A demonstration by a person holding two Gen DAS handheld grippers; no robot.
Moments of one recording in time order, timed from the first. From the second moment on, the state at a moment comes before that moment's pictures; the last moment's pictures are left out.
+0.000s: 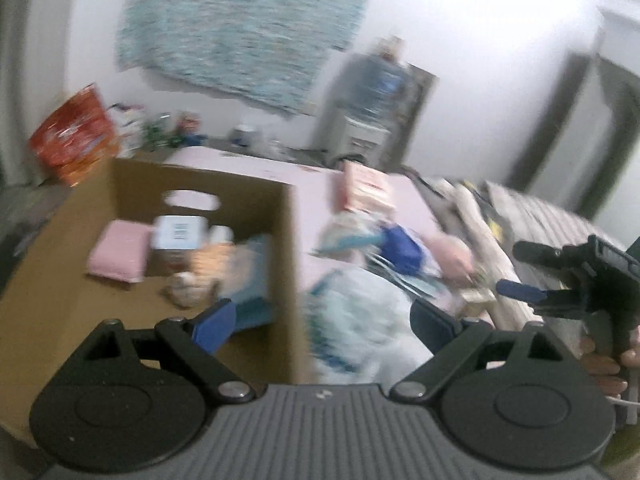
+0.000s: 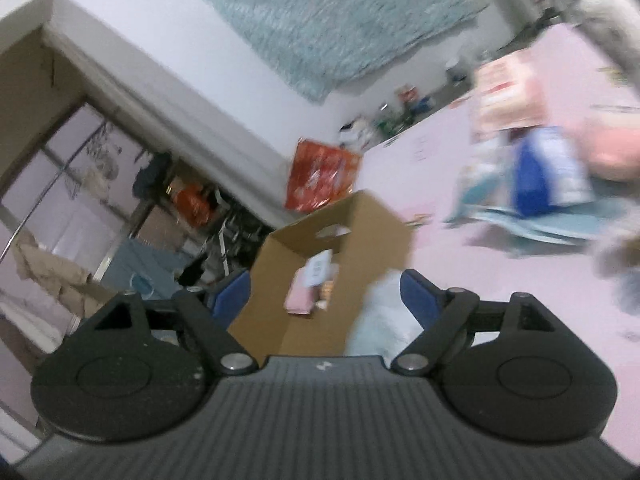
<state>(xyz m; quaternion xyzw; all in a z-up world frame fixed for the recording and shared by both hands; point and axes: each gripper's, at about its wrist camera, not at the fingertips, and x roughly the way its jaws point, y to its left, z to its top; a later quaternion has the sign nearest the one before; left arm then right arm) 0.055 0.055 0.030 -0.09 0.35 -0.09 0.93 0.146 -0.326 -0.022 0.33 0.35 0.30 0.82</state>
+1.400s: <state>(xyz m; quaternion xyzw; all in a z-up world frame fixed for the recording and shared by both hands) 0.147 -0.142 -0.057 0.01 0.43 -0.21 0.88 0.157 -0.432 -0.148 0.18 0.38 0.18 0.89</state>
